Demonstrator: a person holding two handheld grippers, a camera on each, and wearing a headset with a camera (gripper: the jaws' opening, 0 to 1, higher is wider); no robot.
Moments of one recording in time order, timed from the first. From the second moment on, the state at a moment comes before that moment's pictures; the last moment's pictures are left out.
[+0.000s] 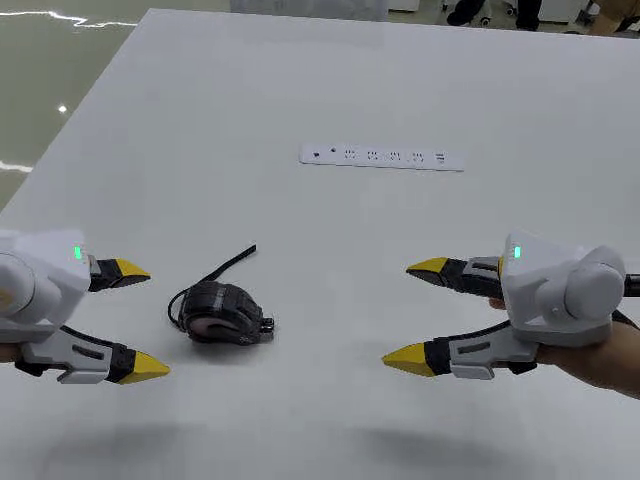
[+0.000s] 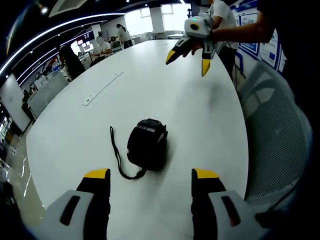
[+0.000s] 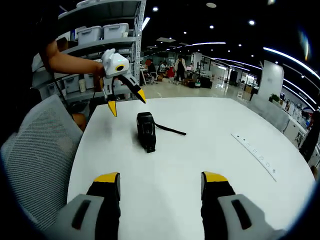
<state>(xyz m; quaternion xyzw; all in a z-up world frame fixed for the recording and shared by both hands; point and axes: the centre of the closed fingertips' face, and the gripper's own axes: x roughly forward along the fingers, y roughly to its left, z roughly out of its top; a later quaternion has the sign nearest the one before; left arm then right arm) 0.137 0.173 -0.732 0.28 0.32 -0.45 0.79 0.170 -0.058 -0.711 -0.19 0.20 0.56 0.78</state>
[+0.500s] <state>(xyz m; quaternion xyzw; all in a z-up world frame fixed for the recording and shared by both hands) 0.144 0.174 -0.740 0.31 0.33 -0.46 0.76 0.178 -0.030 -0.720 -0.20 0.19 0.58 0.76</state>
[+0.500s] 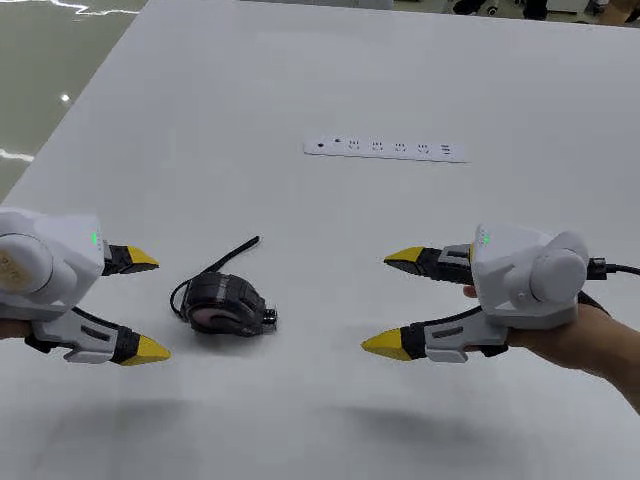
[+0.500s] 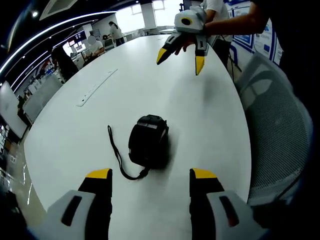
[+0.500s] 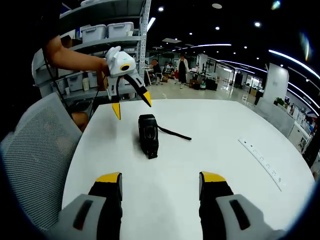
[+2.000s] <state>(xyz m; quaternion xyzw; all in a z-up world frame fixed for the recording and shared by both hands) 0.166 0.150 -0.768 0.34 0.33 -0.52 0.71 0.176 0.036 -0.771 -0.20 0.20 0.63 0.72</state>
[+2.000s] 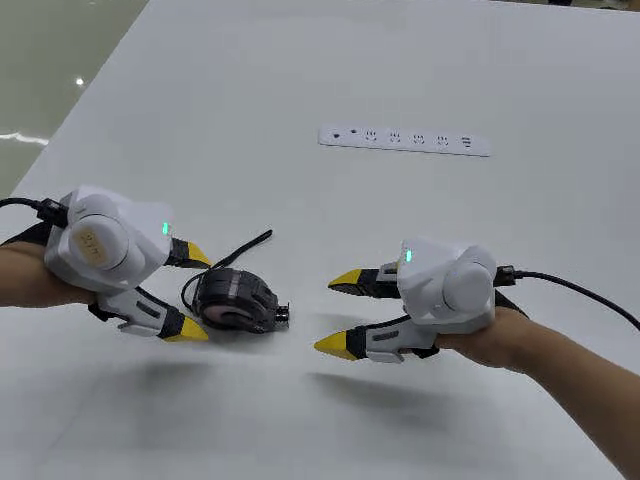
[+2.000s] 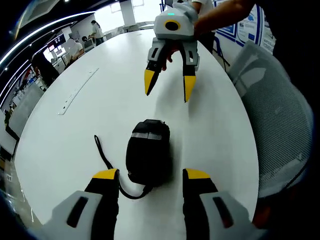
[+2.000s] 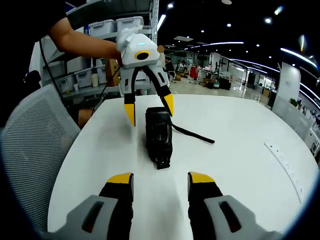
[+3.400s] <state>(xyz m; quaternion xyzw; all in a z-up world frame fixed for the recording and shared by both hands) 0.175 0.138 -0.778 0.33 0.34 -0.54 0.69 0.179 0.078 -0.804 -0.23 0.20 0.66 0.69</state>
